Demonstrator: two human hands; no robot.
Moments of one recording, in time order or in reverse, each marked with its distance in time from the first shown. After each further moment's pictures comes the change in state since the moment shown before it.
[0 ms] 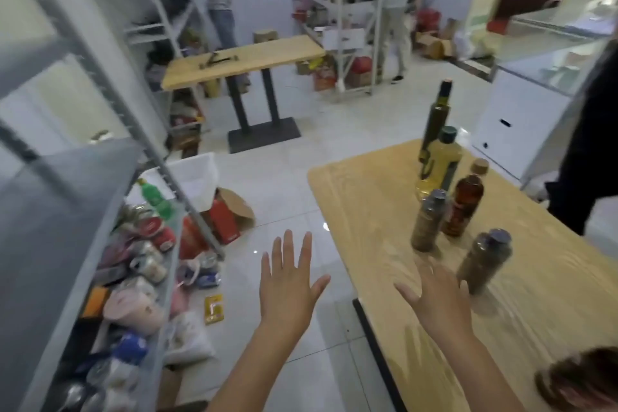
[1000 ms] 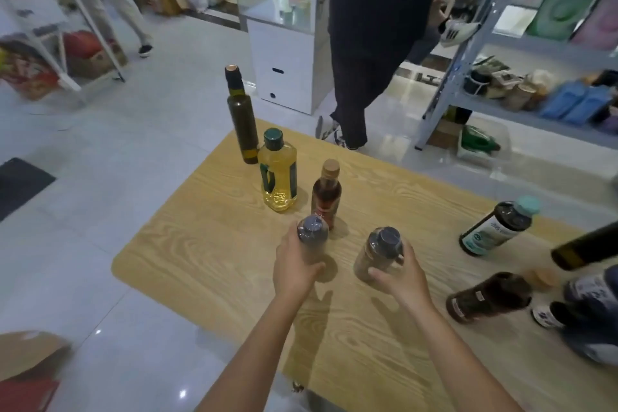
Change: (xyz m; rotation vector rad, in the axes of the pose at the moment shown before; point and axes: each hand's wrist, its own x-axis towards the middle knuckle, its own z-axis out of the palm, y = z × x) left_hand 0.243 0.188 0.096 -0.686 -0.510 0.479; right_hand 0.101 0.077 0.014 0.814 0.330 0.939
